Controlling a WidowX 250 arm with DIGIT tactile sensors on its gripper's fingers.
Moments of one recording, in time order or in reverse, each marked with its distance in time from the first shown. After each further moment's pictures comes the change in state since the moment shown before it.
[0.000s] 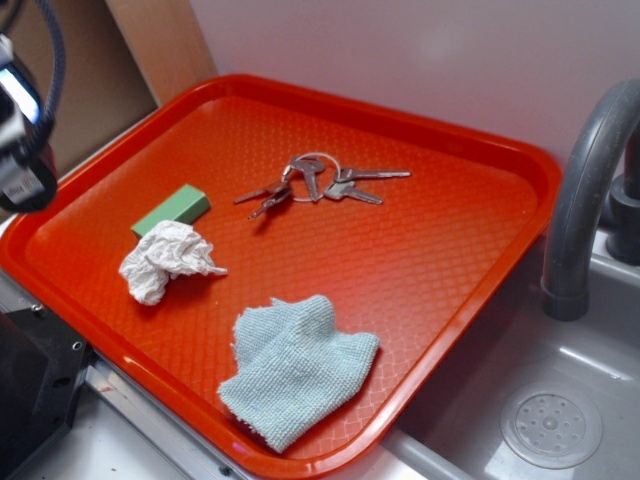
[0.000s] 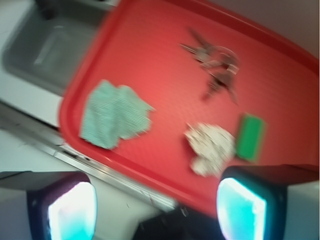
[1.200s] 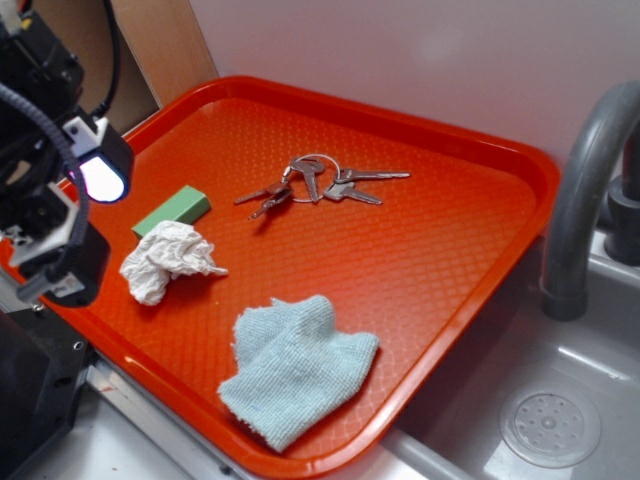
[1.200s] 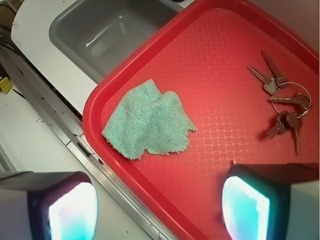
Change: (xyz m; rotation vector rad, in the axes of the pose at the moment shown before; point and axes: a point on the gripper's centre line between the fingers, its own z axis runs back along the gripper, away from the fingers) arm 0.002 -0.009 -0.037 -0.050 -0.050 -0.187
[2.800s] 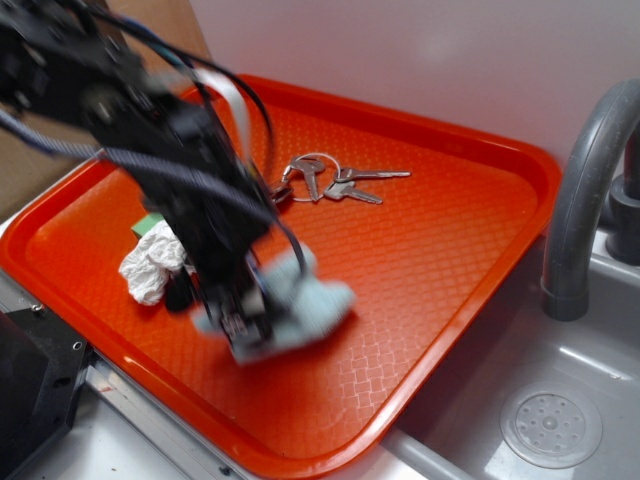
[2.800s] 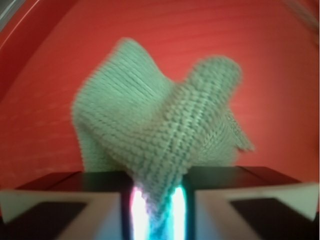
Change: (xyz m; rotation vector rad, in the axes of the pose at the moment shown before) arm 0.008 0.045 -0.098 0.099 0.145 0.226
